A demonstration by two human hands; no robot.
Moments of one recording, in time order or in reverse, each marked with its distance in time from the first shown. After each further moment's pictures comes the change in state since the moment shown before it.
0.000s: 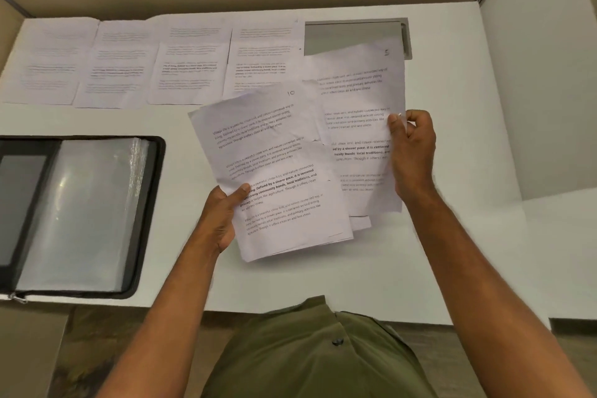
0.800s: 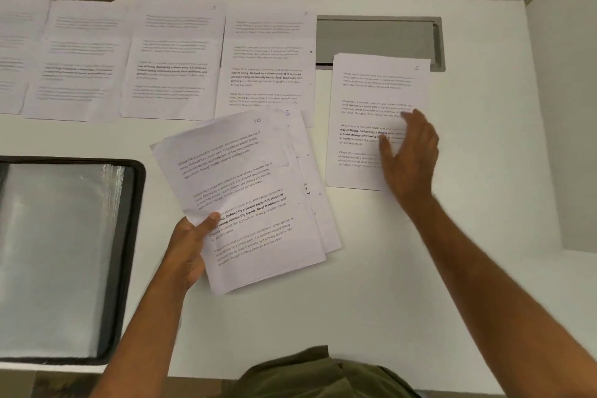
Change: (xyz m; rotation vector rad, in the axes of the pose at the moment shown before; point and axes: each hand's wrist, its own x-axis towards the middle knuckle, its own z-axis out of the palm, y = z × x) left_hand 0.085 0.014 -0.059 0.022 0.135 -0.130; right_hand 0.105 0.097 0.062 -0.866 0.044 -0.407
